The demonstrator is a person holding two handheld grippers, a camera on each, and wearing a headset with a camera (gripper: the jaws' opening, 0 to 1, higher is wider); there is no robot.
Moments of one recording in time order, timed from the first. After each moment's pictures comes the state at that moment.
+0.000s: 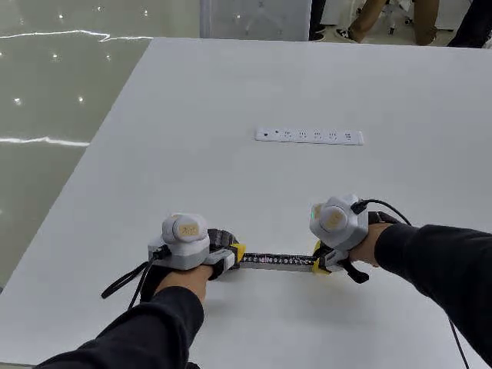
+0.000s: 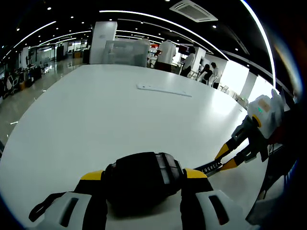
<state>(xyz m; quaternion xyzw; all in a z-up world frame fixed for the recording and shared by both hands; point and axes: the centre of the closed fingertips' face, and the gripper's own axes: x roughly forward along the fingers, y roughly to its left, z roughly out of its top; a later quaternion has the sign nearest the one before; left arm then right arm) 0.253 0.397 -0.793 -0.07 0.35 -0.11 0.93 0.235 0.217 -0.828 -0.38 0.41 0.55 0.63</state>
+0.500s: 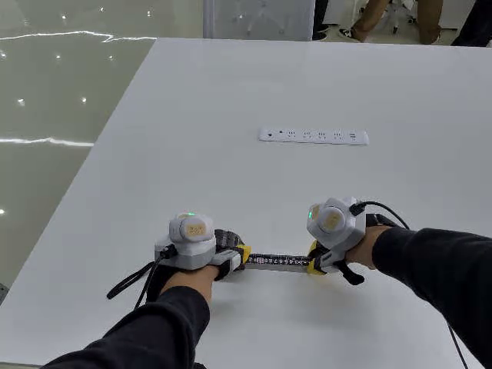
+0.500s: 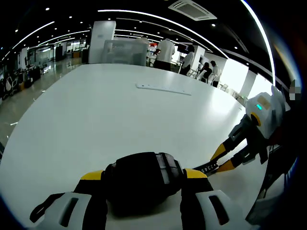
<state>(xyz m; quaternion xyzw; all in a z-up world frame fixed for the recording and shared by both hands) 0.253 0.396 -0.792 -0.06 0.35 -0.11 0.93 0.238 0.238 -0.827 -0.36 0.40 0.55 0.64</state>
